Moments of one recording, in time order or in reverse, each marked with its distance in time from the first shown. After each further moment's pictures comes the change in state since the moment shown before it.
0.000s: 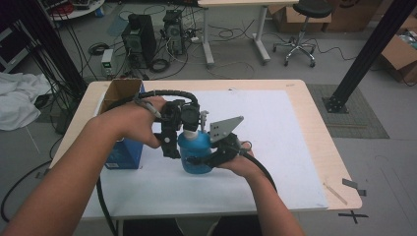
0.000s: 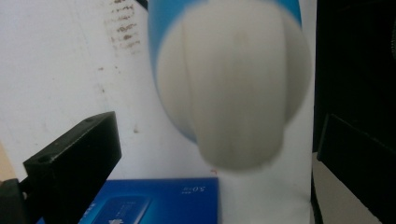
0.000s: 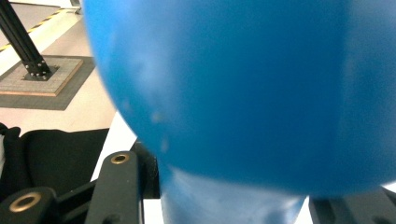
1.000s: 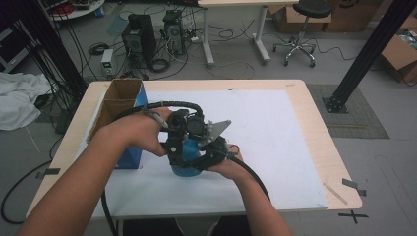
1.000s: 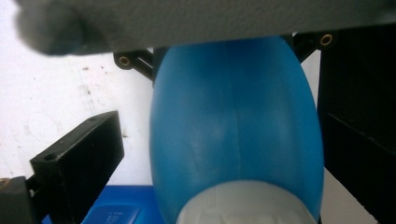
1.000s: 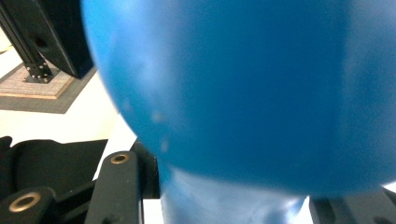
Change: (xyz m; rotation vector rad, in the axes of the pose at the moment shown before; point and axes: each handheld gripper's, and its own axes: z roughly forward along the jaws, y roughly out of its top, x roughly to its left) left arm -0.007 0.011 0.023 0.045 0.008 -0.016; right arm 0.003 0.006 0.028 -0.014 0.005 -0.035
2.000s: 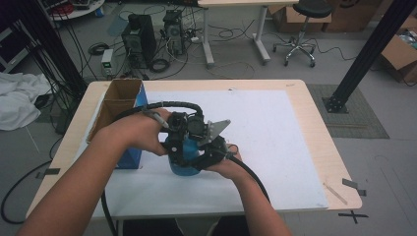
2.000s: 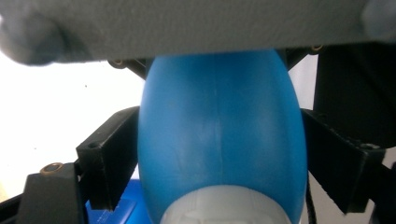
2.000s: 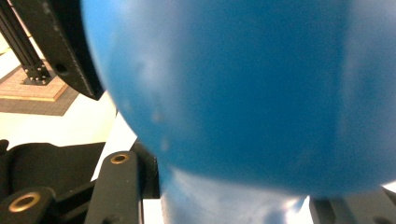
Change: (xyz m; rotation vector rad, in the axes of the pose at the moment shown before) left arm -0.002 0.001 -0.002 0.022 -0.002 -0.021; right arm -0.002 0.001 0.003 -0.021 -0.012 -0.005
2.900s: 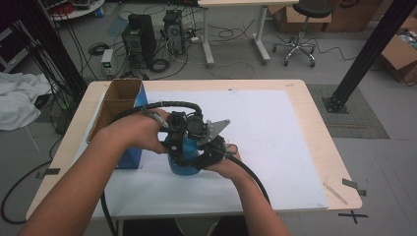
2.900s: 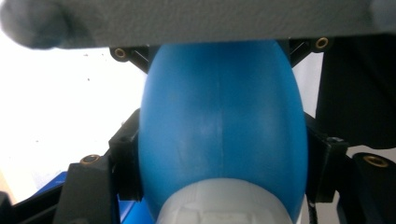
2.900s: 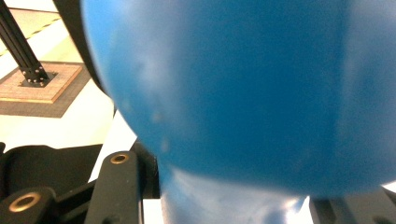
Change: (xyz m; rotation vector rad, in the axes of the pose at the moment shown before) left arm 0.001 -0.001 0.000 0.011 0.015 -0.016; right arm 0.000 -0.001 0.001 0.006 0.004 0.016
